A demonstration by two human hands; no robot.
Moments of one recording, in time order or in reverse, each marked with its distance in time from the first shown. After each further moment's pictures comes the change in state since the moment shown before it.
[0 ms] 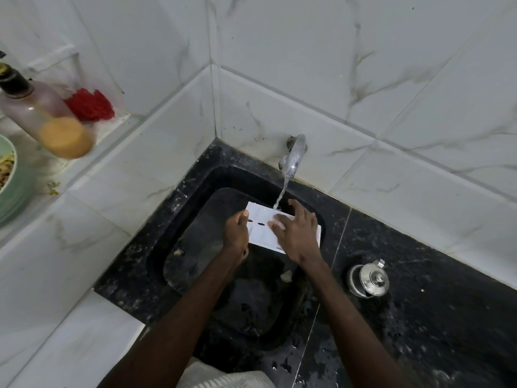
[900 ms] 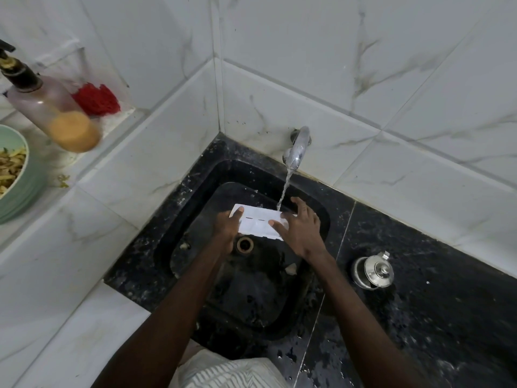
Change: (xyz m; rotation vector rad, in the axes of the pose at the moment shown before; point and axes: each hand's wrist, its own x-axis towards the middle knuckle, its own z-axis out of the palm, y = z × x) left_hand 0.009 0.004 -0.038 0.023 -0.047 -0.133; right_hand -0.006 0.000 -0.003 0.025 -0.138 0.035
